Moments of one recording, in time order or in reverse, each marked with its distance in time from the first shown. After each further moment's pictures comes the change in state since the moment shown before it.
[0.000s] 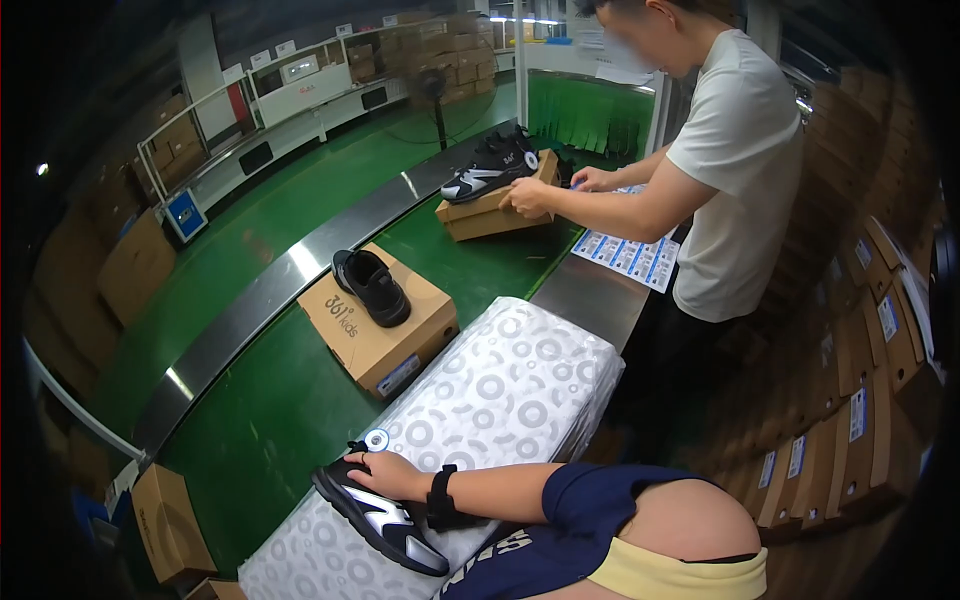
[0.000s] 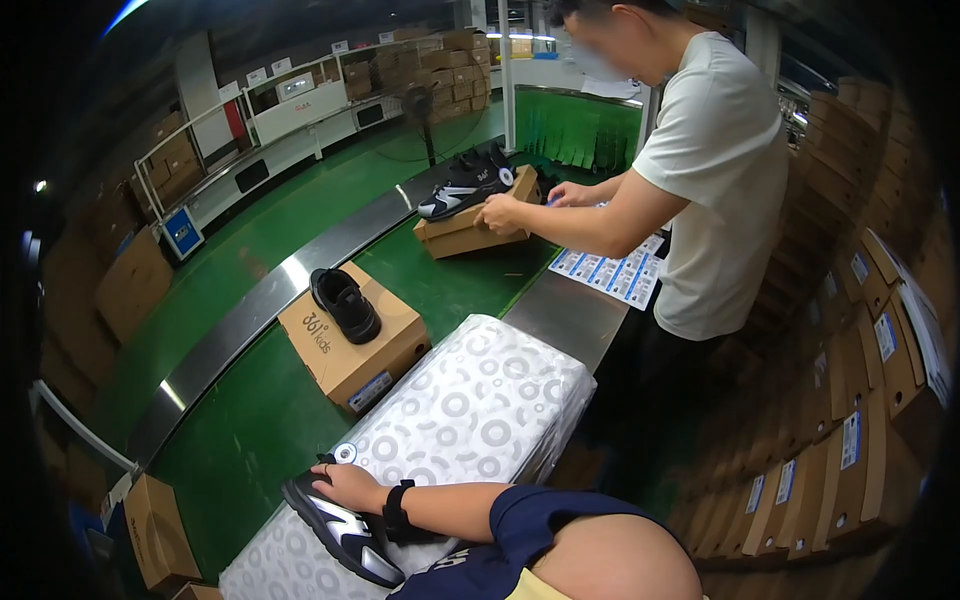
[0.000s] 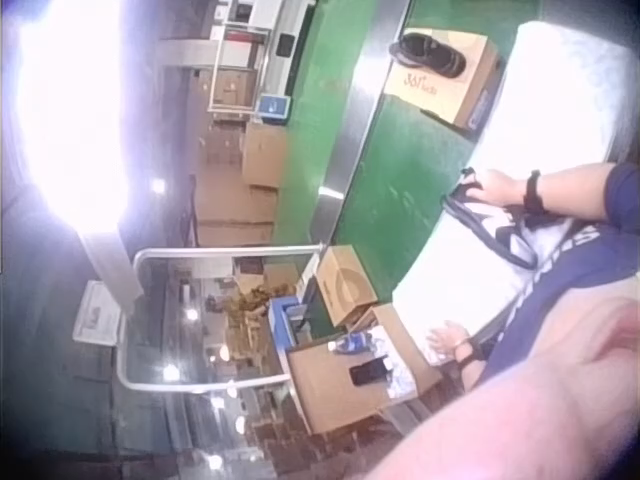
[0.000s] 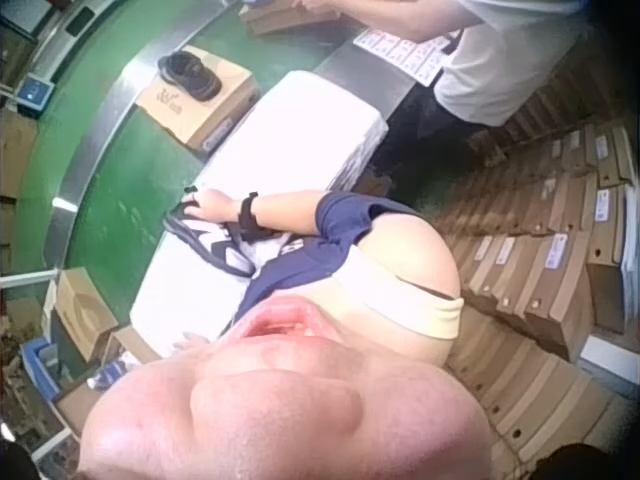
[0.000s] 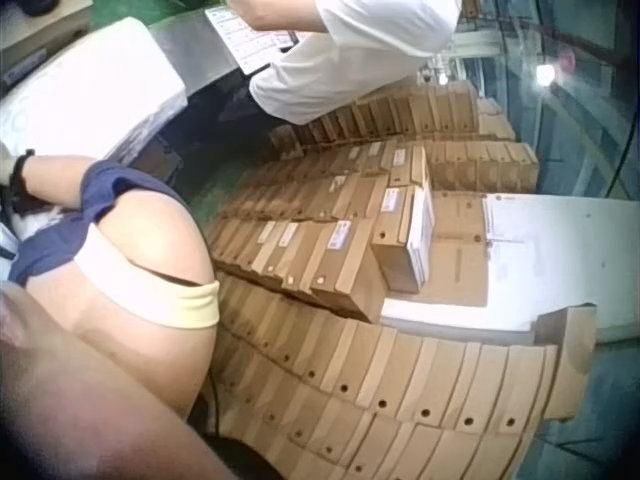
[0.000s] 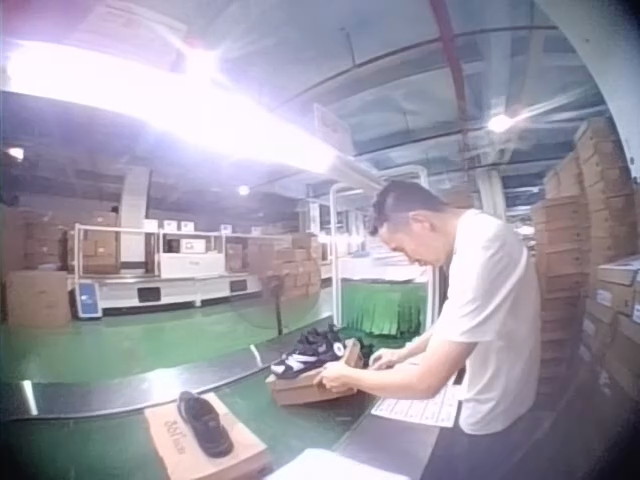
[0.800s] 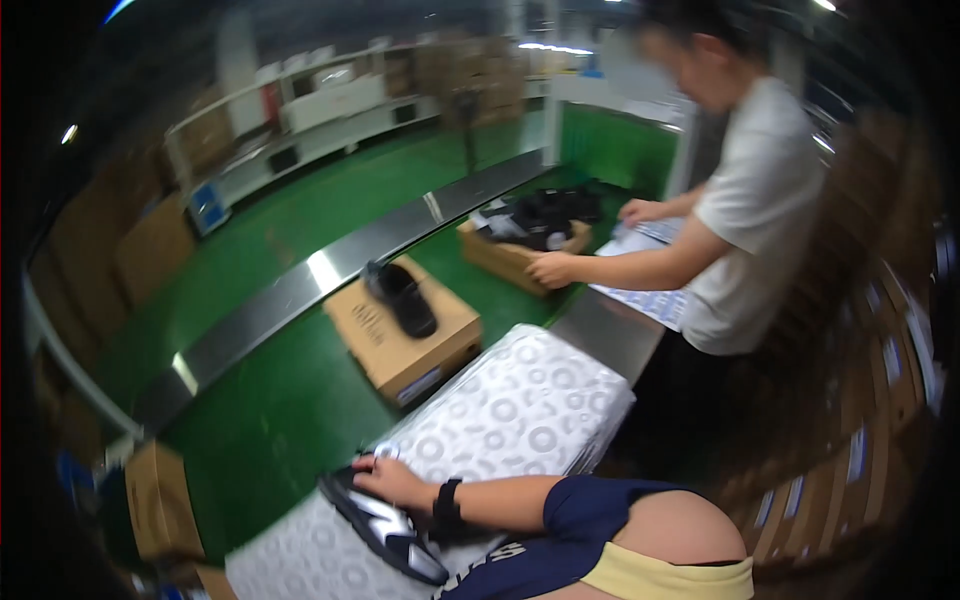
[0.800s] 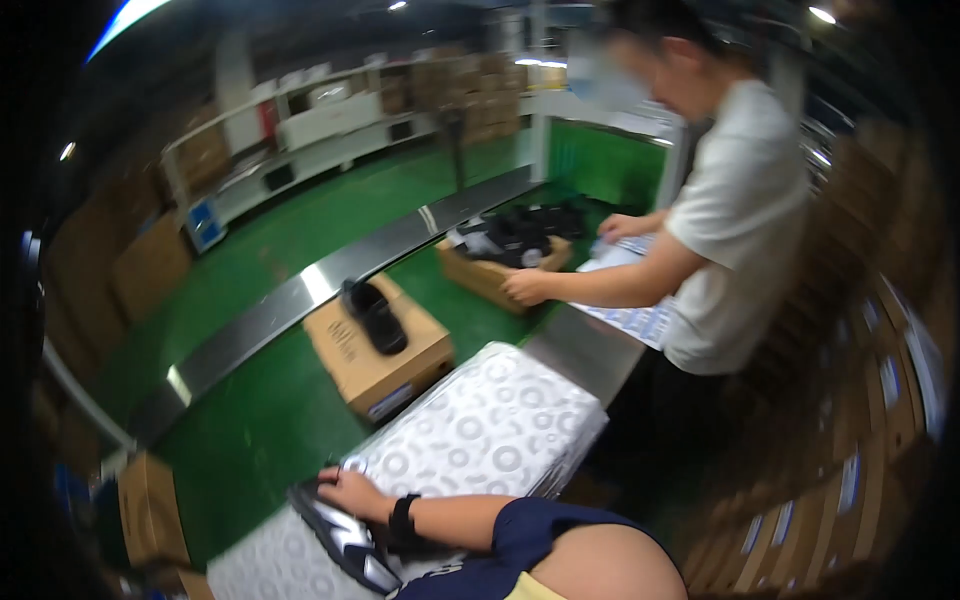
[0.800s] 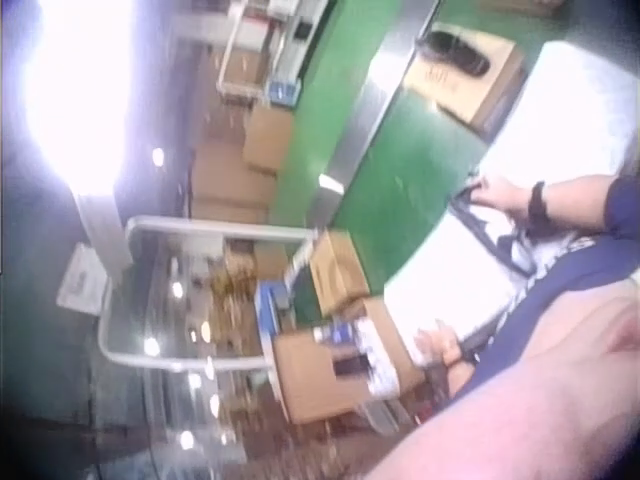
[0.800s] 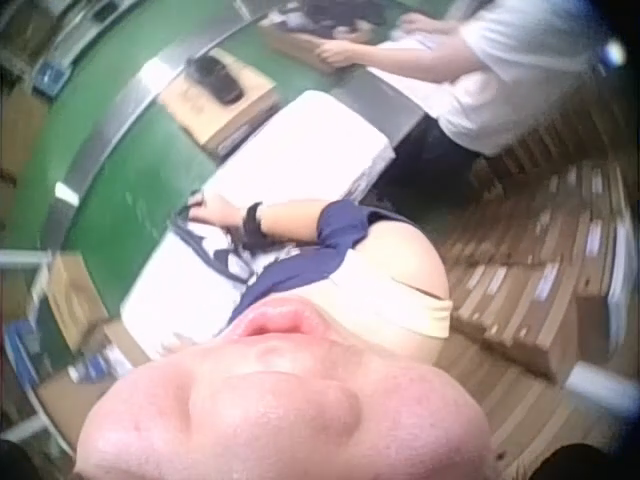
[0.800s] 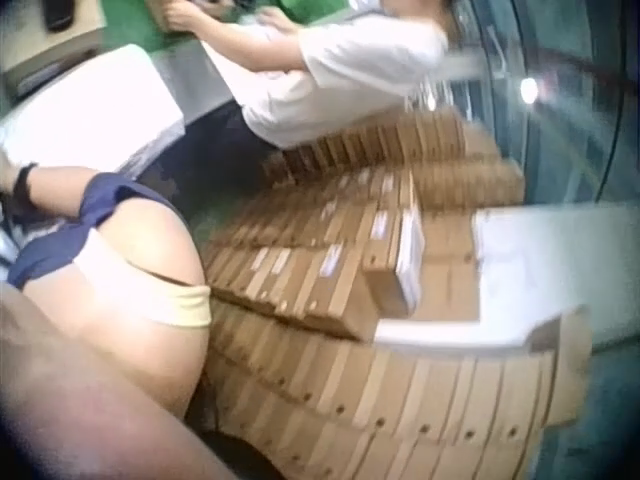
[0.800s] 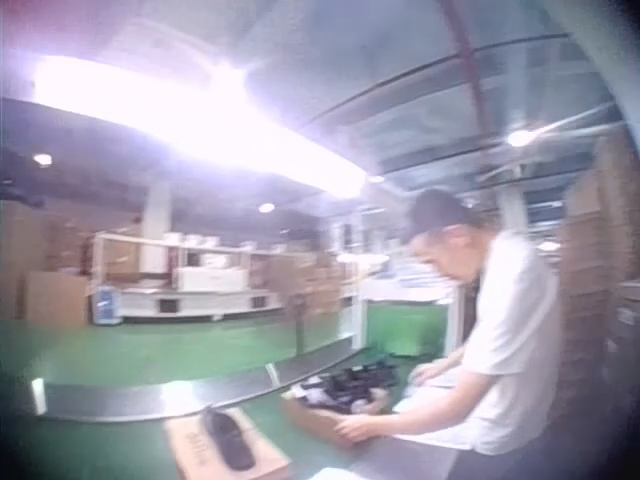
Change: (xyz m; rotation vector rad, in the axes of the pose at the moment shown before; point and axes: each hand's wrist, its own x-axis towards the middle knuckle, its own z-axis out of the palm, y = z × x) left_hand -0.025 -0.026 -0.006 0.198 -0.142 0.133; right_hand 0.003 0.017 0.028 0.345 -0.059 0.116
